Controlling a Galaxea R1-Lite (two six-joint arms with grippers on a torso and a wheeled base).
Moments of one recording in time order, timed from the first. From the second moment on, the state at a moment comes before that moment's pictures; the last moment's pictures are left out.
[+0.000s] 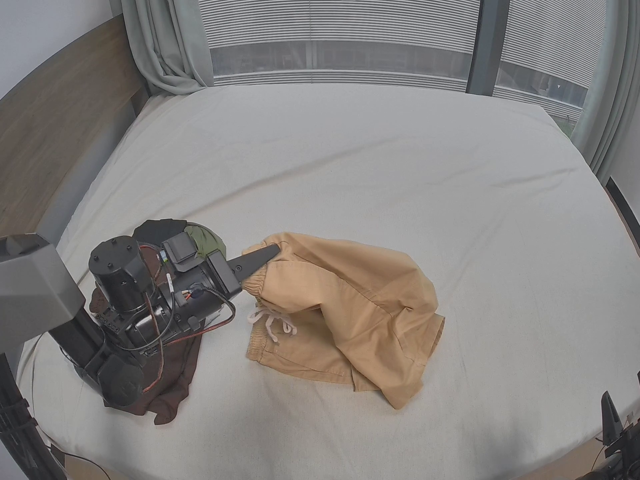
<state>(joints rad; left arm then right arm) -0.39 2.00 -0.54 -1.55 -0.46 -0.85 -0.01 0.02 -0.02 0.00 -0.03 0.00</state>
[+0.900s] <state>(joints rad) -0.32 2.00 -0.55 -1.55 -0.46 -0.84 -0.01 0.02 -0.03 -0.06 -0.03 -0.01</state>
